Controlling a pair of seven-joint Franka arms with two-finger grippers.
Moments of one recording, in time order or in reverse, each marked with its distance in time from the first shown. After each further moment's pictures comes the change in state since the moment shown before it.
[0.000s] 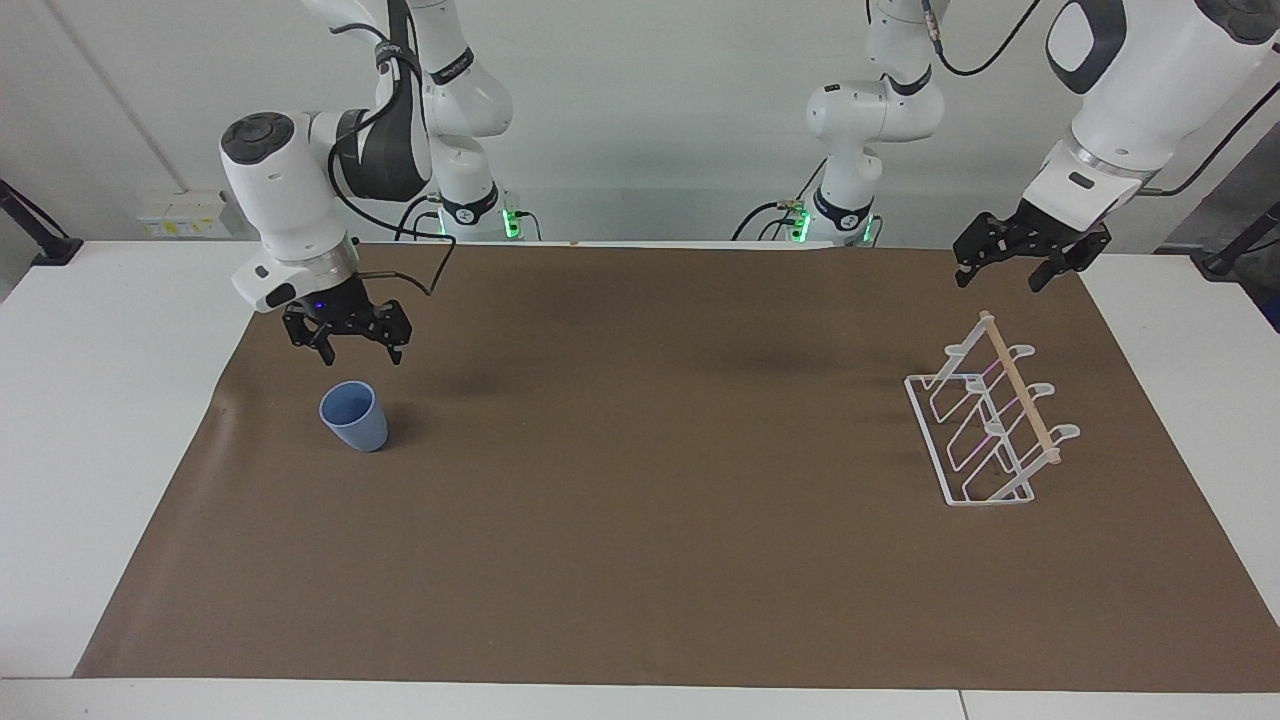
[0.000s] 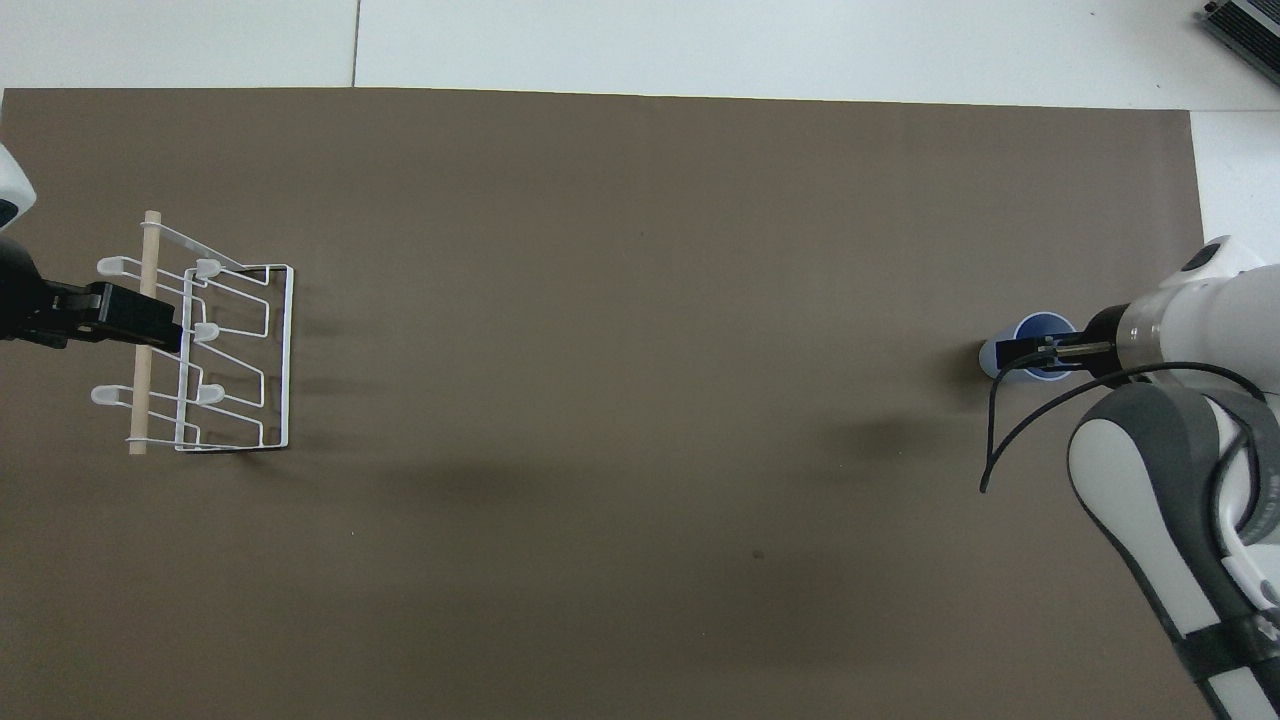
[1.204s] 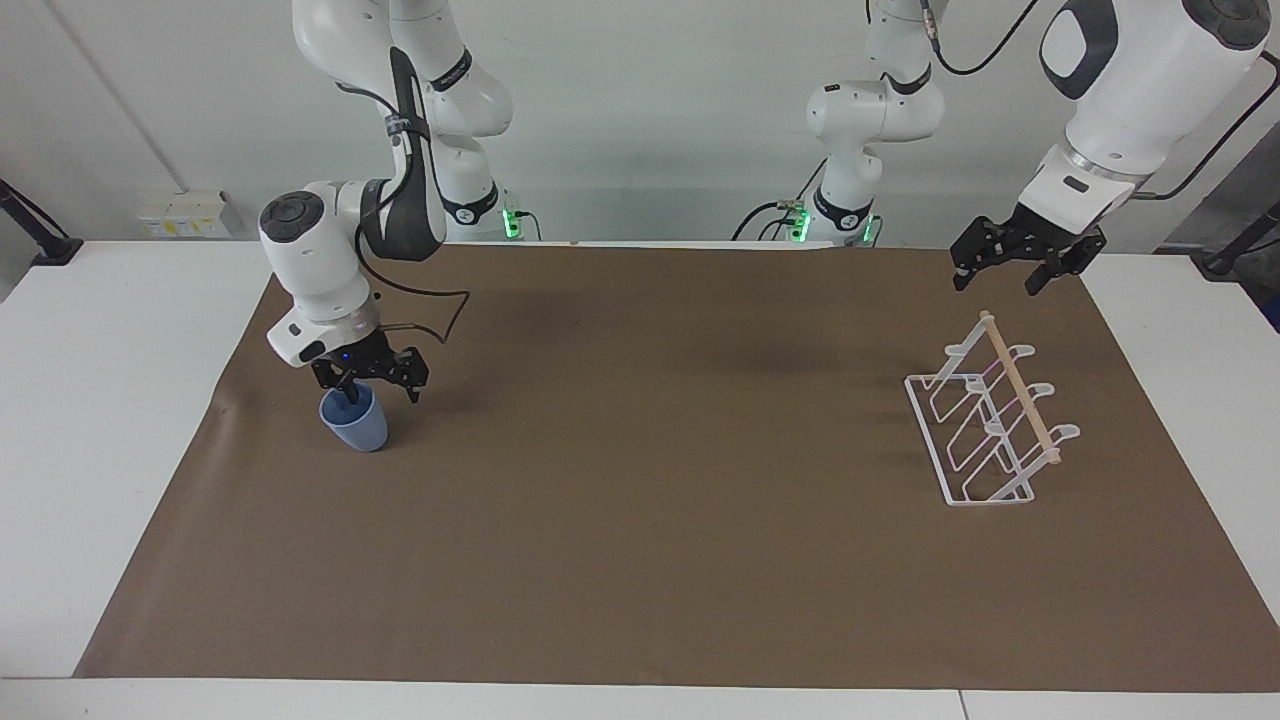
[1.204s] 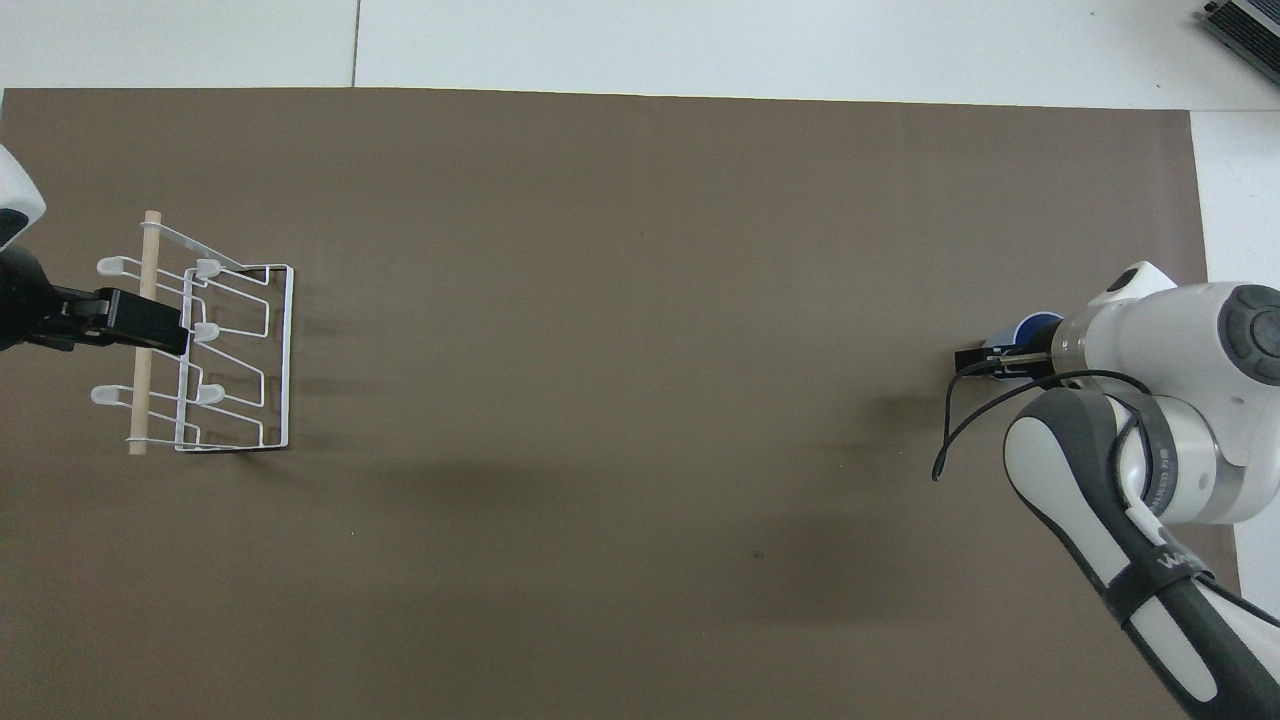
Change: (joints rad) left arm 0.000 -0.019 0.000 -0.048 0.000 0.042 0.000; right arm 0.001 0.102 -0.001 -0.089 0.000 0.181 0.000
